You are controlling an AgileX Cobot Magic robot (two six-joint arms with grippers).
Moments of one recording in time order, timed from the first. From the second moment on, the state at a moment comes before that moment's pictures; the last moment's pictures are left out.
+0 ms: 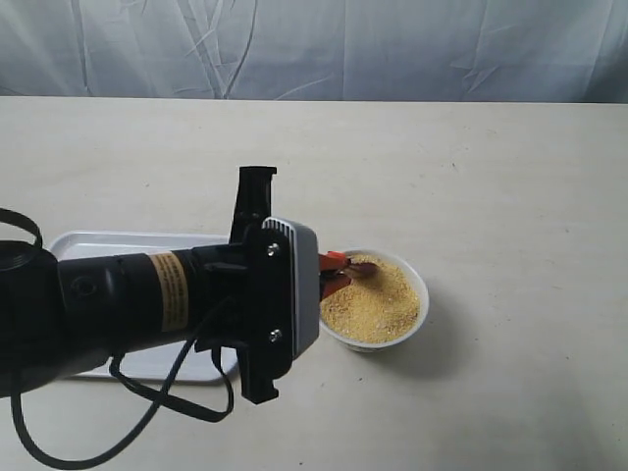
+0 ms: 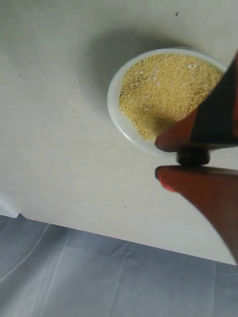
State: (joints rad) left arm -0.91 1.46 -0.56 0.35 -0.41 0.63; right arm 0.04 0.01 -0.01 0.01 0.38 0.11
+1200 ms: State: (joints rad) left arm -0.91 1.47 -0.56 0.49 -0.07 0.17; right arm 0.04 0.01 -0.01 0.01 0.38 0.11
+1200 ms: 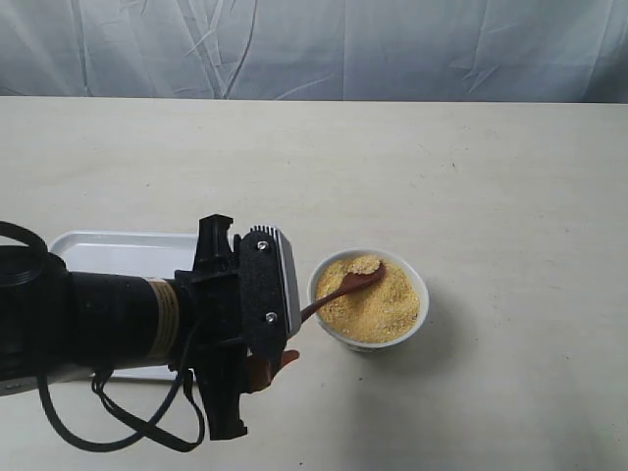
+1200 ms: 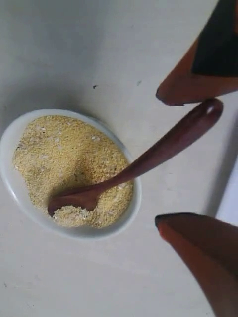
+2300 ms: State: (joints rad) left arm -0.70 1.30 -0.67 -0.36 0.24 0.13; right arm 0.04 0.01 -0.01 0.01 0.38 0.11
